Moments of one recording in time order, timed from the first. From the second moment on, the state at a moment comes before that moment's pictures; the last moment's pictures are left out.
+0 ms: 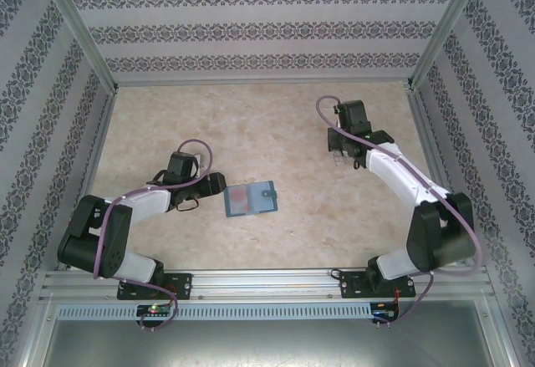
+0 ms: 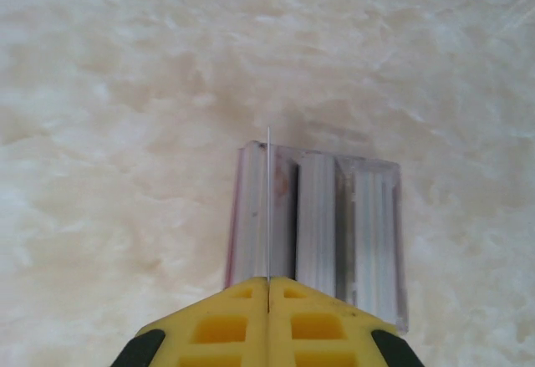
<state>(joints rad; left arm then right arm) -0.24 1.45 0.55 -0.01 0.27 -0.50 0.27 1.45 1.08 -0.45 0.16 0.16</state>
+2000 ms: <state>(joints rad) -0.29 1.45 0.48 0.09 0.31 -0.49 0.49 1.89 0.84 0.14 -0.93 0.70</state>
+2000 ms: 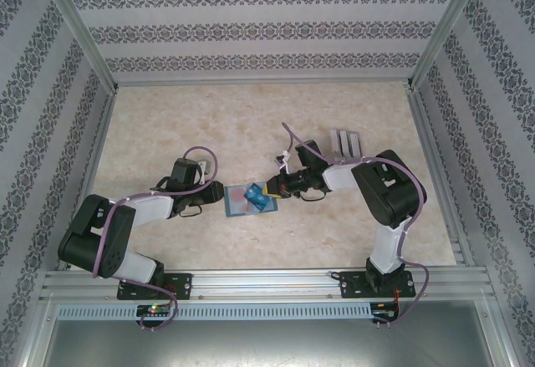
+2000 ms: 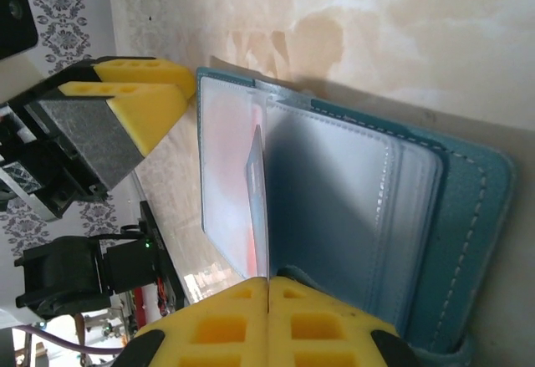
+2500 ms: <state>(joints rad) -0.29 1.47 0.49 0.09 0.32 -0.49 0.54 1.90 0.85 0.20 -0.84 0.83</state>
